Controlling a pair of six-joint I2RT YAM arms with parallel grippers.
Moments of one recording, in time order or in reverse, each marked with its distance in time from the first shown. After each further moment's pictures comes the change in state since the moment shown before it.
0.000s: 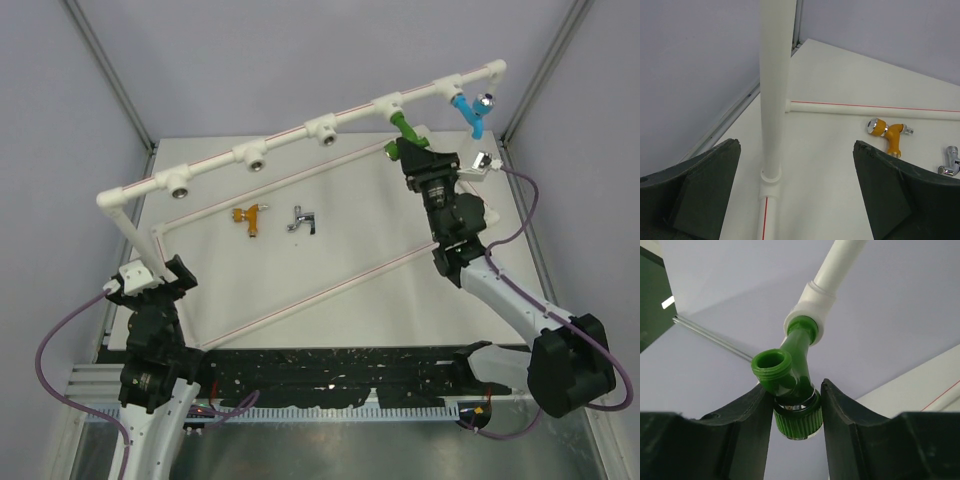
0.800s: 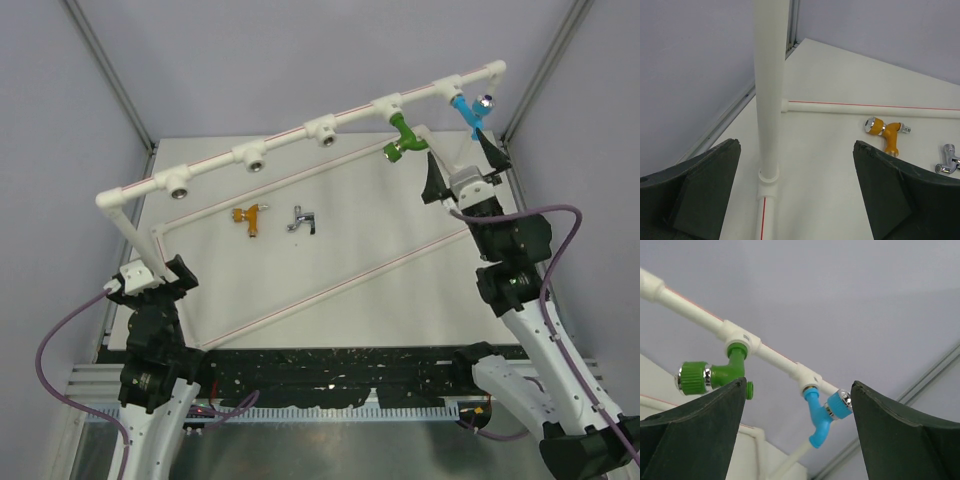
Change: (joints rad) left arm -0.005 0.000 0.000 0.000 0.008 0.000; right arm -0.079 -0.389 0.085 -0.345 -0.281 -1.615
